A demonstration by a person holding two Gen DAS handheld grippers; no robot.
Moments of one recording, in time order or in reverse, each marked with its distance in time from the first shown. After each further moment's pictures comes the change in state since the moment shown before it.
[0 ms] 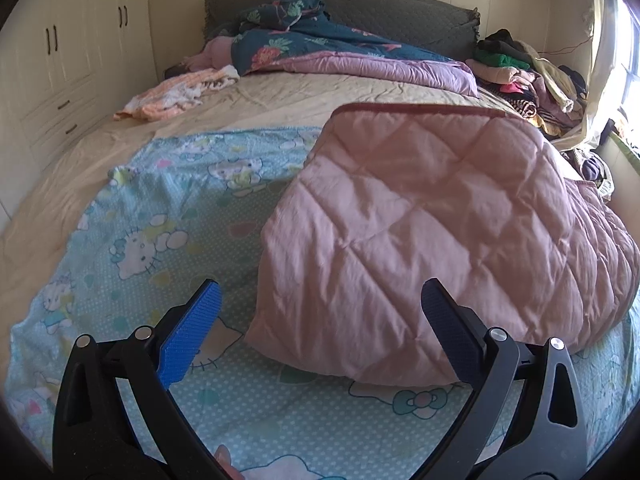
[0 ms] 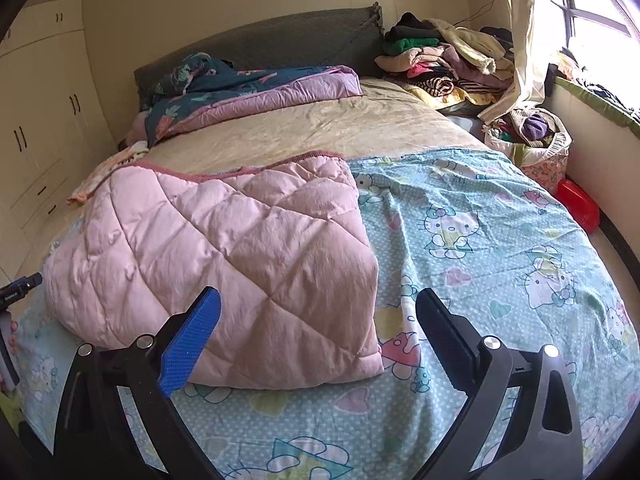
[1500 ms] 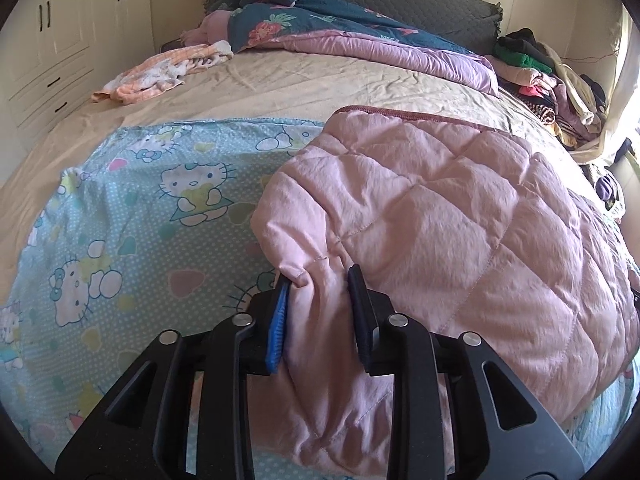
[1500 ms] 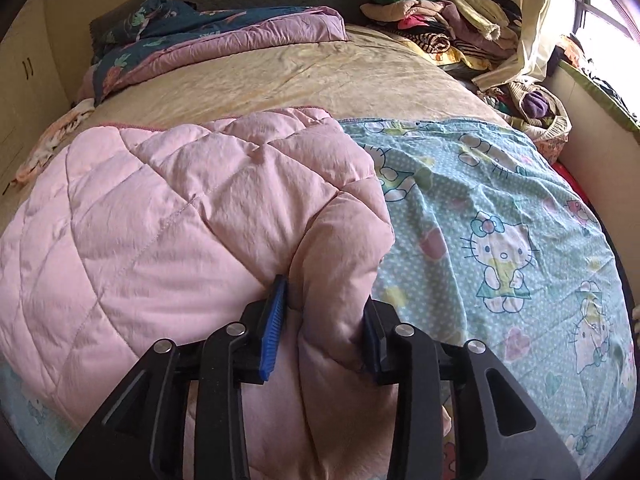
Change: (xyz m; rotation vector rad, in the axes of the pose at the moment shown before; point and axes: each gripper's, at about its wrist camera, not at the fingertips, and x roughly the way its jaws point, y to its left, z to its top) left arm 0.097 -0.021 0.063 -0.057 0.060 0.010; right arm 0.153 0.008 0.061 0.022 0.185 -0.117
